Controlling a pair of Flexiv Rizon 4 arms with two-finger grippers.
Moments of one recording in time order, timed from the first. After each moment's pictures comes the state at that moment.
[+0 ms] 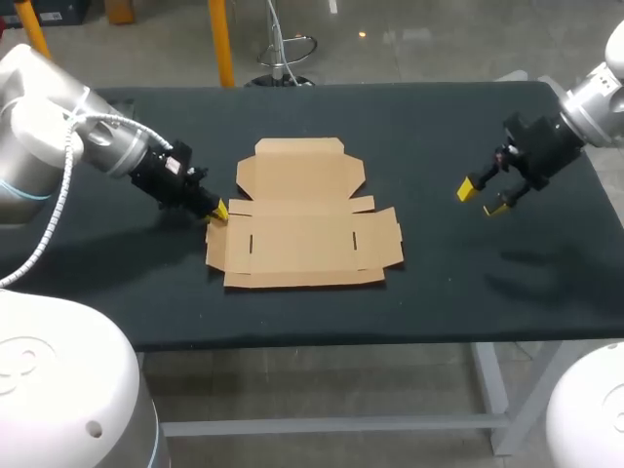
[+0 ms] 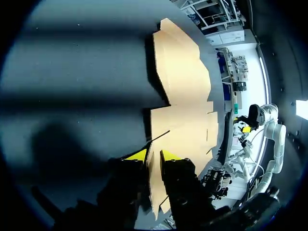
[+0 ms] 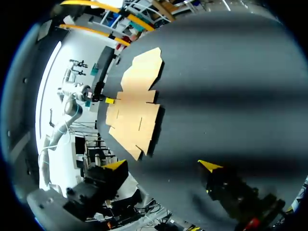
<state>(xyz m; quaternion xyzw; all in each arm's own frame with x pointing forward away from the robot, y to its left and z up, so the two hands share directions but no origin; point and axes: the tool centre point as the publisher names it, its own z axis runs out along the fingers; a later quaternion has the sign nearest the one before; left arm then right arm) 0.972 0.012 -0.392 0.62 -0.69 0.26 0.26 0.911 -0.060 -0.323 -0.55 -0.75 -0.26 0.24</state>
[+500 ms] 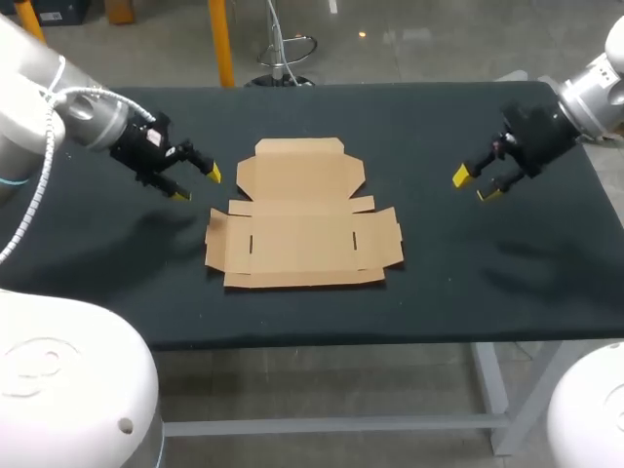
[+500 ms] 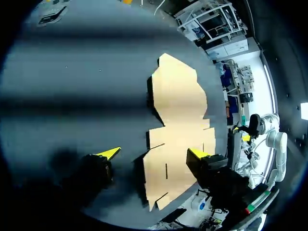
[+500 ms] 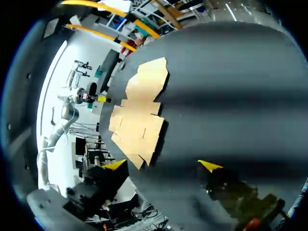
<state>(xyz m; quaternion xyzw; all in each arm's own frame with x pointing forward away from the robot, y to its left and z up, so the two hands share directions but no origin) 0.994 0.043 -0.338 0.66 -0.68 0.28 0.18 0.937 -0.051 -0.312 -0.54 -0.76 -0.29 0.23</state>
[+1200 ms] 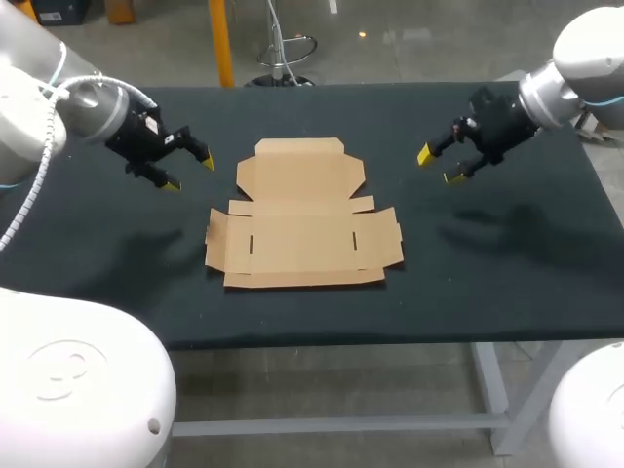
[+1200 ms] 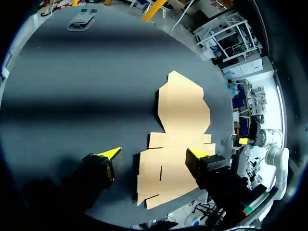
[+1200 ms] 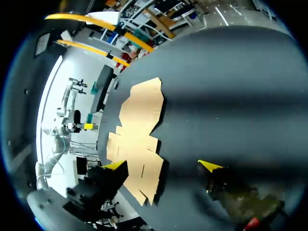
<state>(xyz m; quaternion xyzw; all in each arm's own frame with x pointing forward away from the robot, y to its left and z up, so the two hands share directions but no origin) 0.989 0.051 -0.307 0.73 -0.62 0.27 0.12 1.010 -0.004 -0.333 -0.59 -0.71 -0.31 0.21</state>
